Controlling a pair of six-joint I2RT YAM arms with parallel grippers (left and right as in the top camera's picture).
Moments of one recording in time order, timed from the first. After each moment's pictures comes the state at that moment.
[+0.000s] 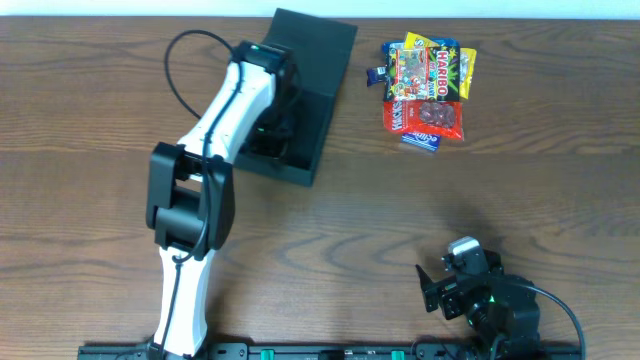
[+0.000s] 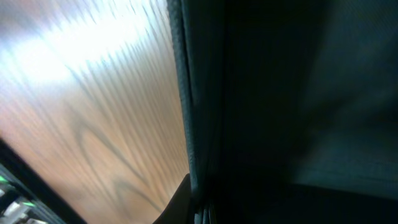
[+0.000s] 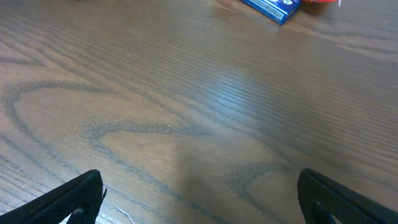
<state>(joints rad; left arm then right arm) -0.35 2.27 1.96 -1.48 0.20 -1.61 0.17 0.01 0.19 -0.82 -0.14 -0.17</state>
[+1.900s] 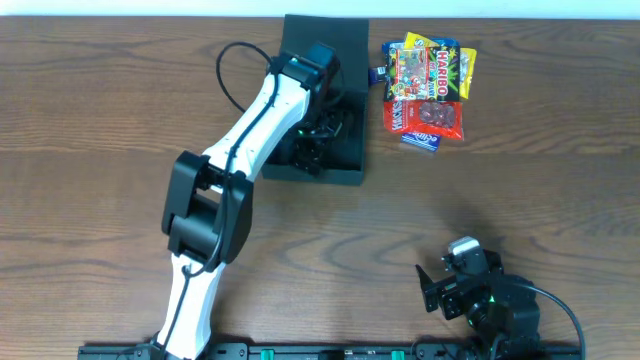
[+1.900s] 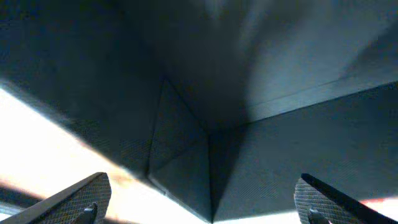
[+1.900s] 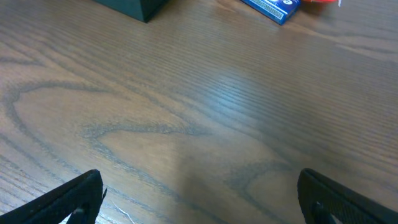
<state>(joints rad) -0.47 2.23 1.96 -1.26 0.36 -1.51 0.17 0.01 0.19 -0.83 -0.14 -0.17</state>
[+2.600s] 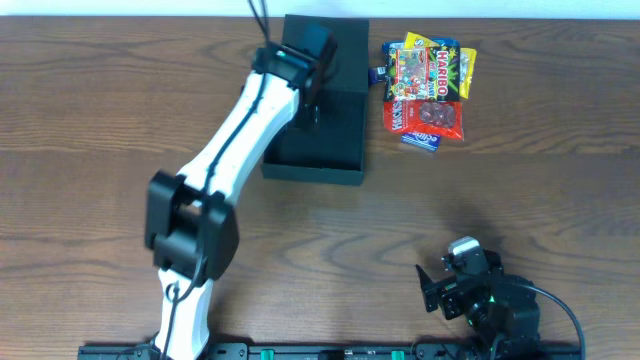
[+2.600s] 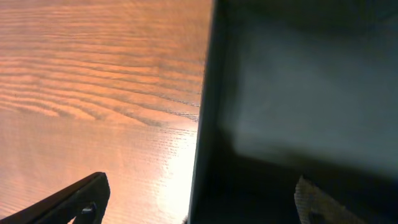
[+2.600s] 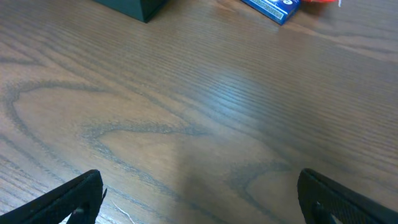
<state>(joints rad) -0.47 2.15 1.96 -1.25 -0.34 -0.40 0.17 0.01 0.19 -0.83 -0.14 -0.17</state>
